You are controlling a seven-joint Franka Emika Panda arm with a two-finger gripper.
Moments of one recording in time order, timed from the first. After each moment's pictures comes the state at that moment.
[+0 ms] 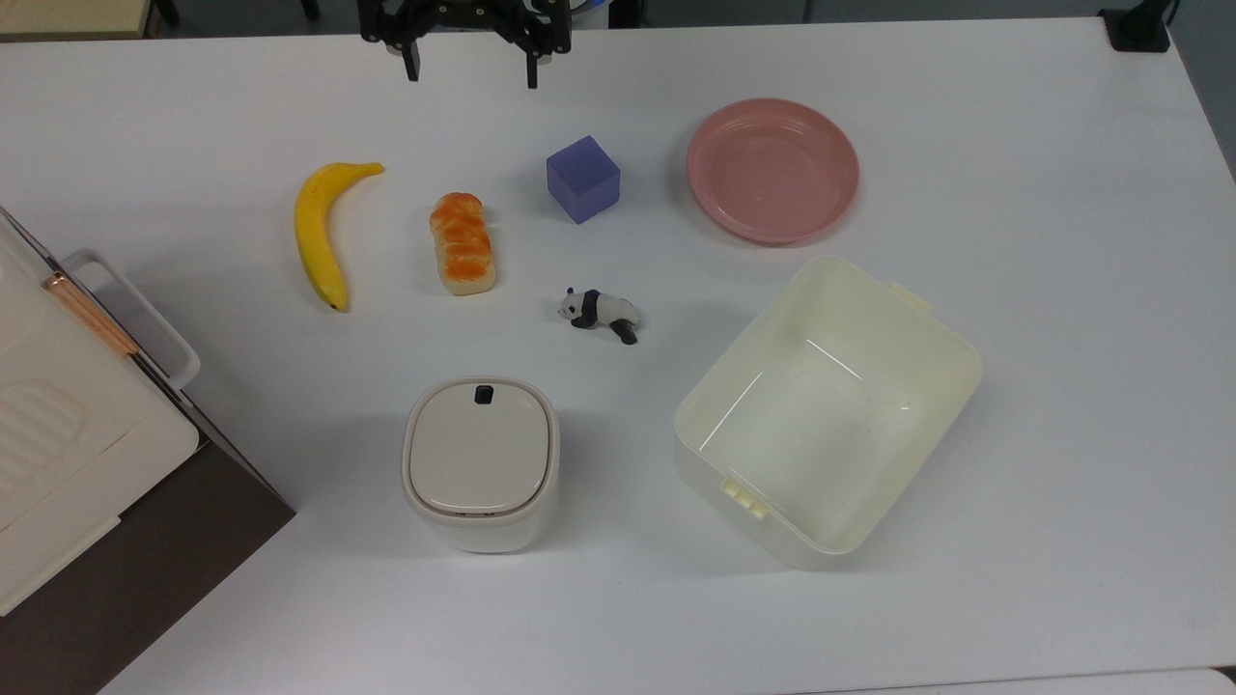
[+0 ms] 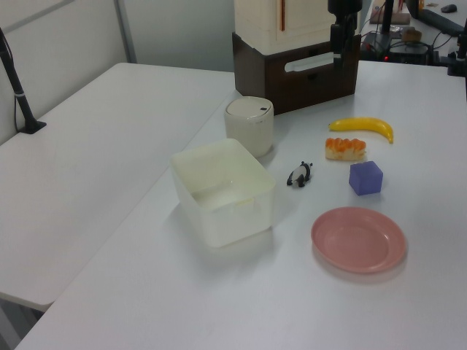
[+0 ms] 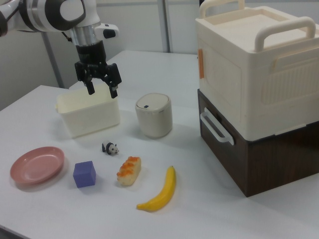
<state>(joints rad) -0.02 0.09 0.02 -1.53 -0.06 1.59 0.01</state>
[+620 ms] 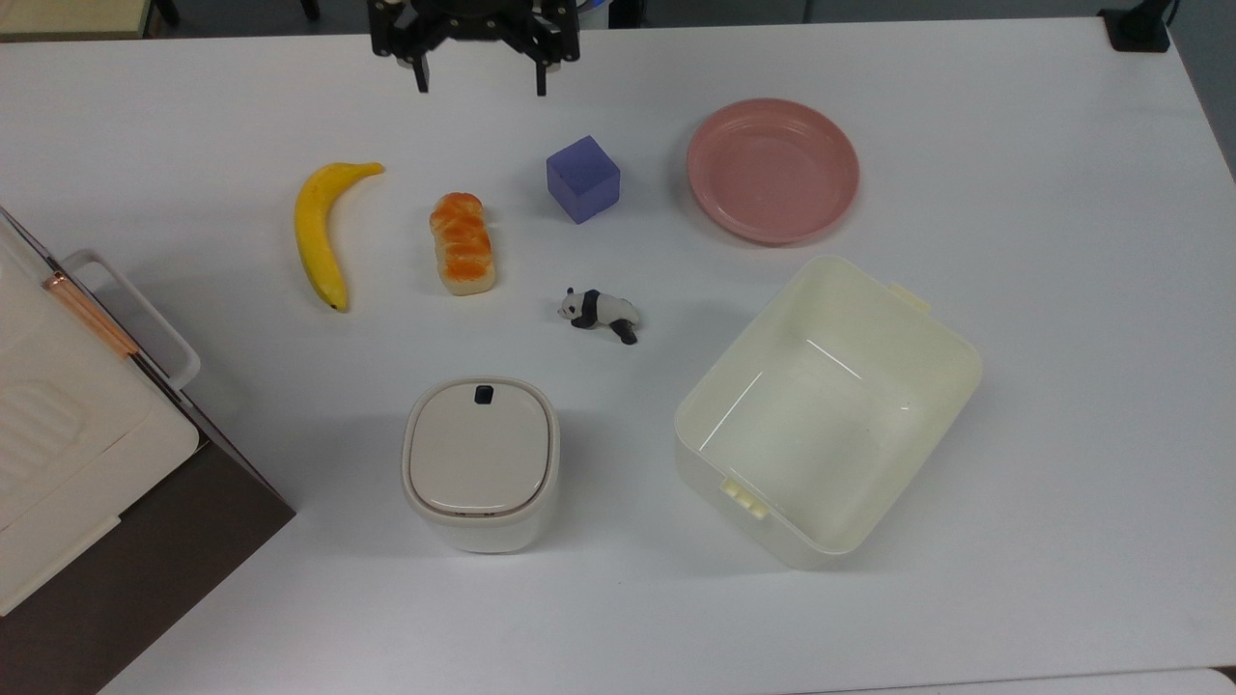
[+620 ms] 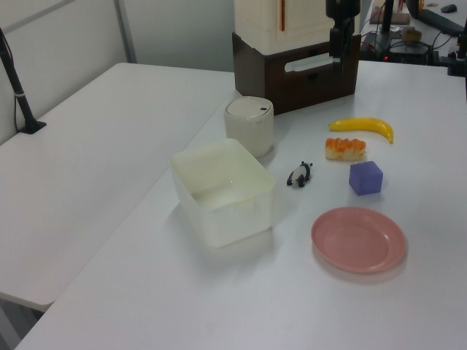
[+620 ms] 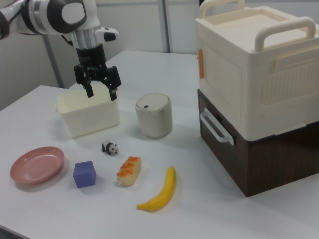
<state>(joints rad) -0.01 0.11 0.02 -1.53 -0.06 1.59 -0.02</state>
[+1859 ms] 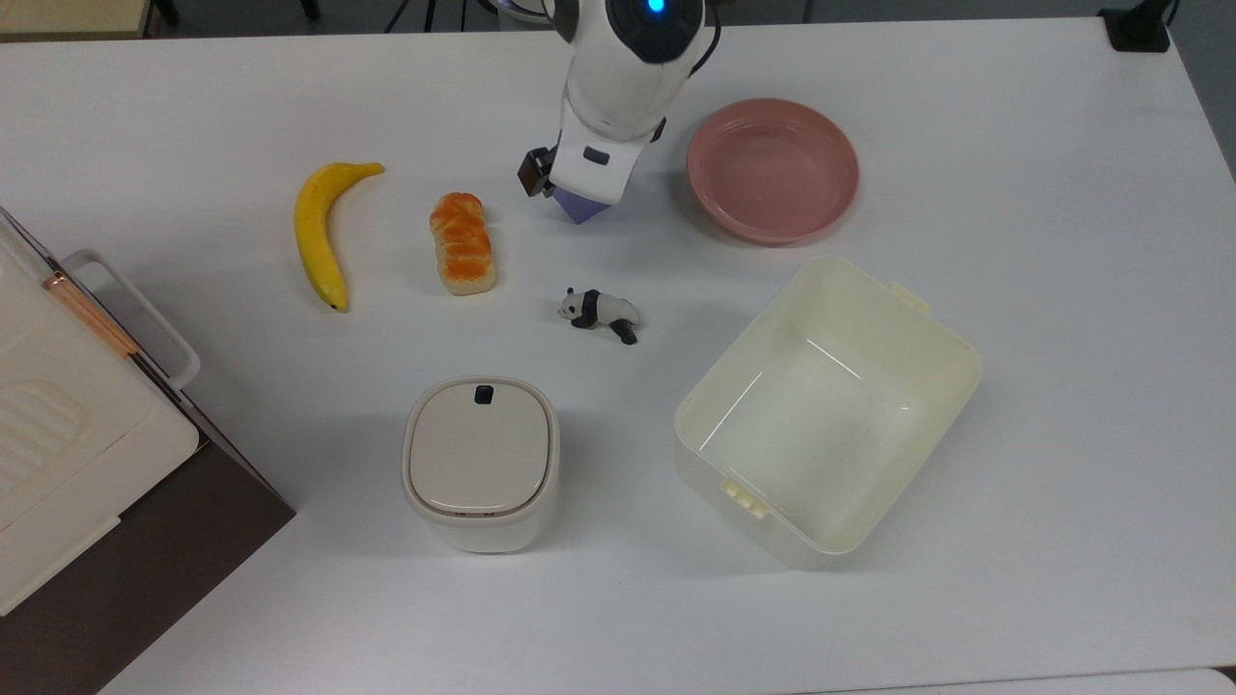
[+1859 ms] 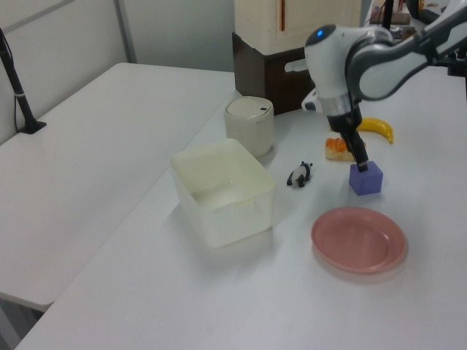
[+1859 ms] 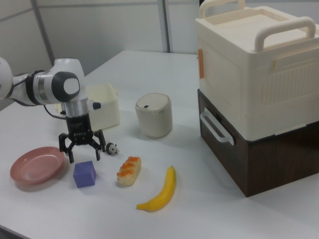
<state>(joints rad) 0.03 0.18 0.16 -1.98 -0.16 1.84 -0.26</state>
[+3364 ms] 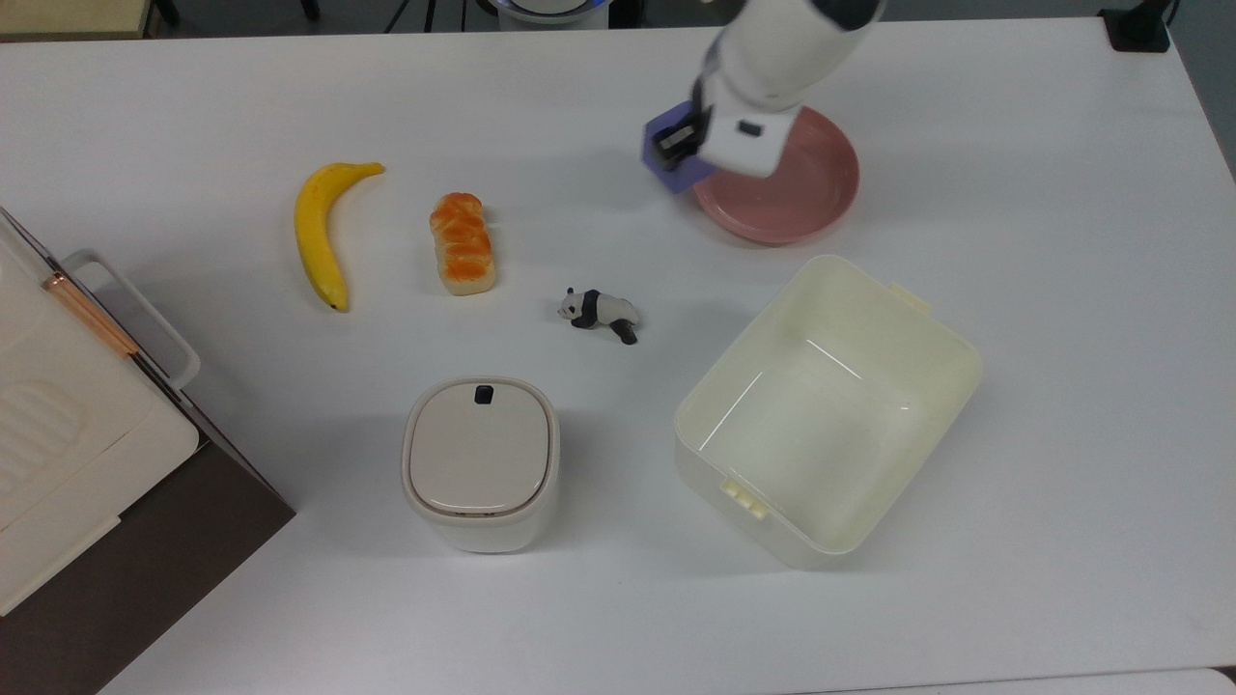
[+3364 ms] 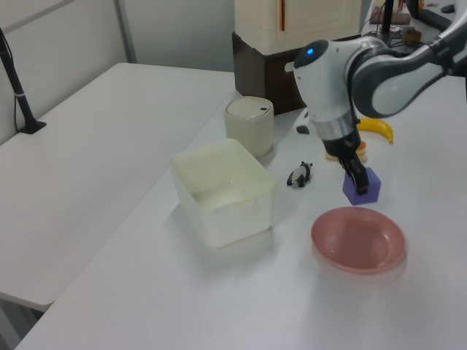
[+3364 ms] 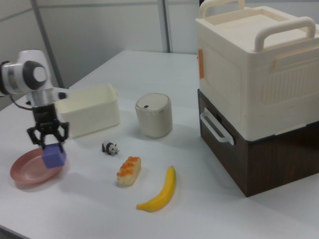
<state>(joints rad) 0.05 0.23 0.40 -1.87 -0.17 1.73 -0.09</state>
